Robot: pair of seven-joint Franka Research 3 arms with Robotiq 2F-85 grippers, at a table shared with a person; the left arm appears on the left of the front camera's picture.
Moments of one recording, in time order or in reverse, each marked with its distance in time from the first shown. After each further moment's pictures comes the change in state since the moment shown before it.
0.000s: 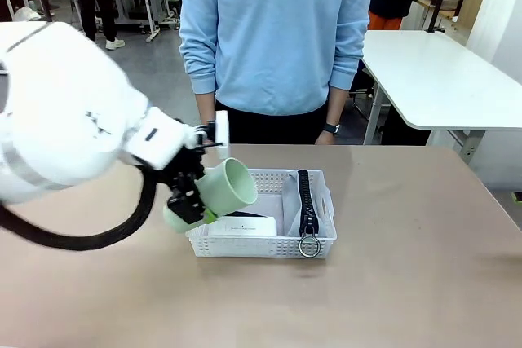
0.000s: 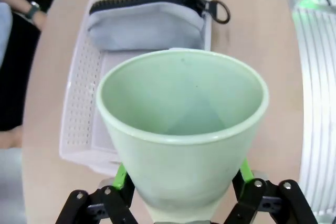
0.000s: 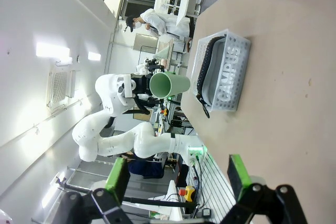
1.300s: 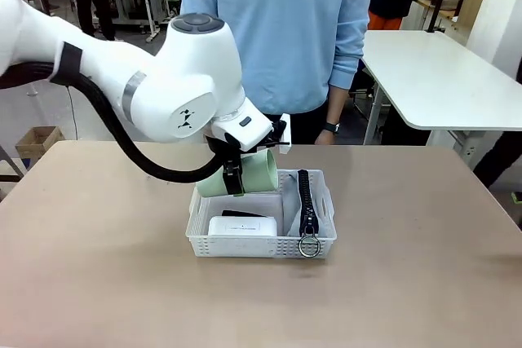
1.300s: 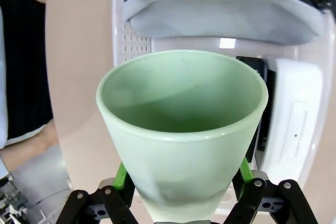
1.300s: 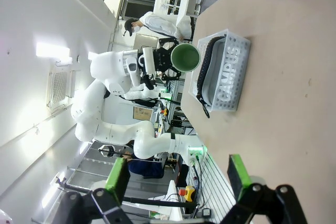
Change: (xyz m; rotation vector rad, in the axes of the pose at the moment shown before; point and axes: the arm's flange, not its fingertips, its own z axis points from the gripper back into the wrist) left arm 0.071 0.080 -0.077 0.050 0.337 -0.081; right arm 0.000 0.000 0.000 0.000 0.000 0.000
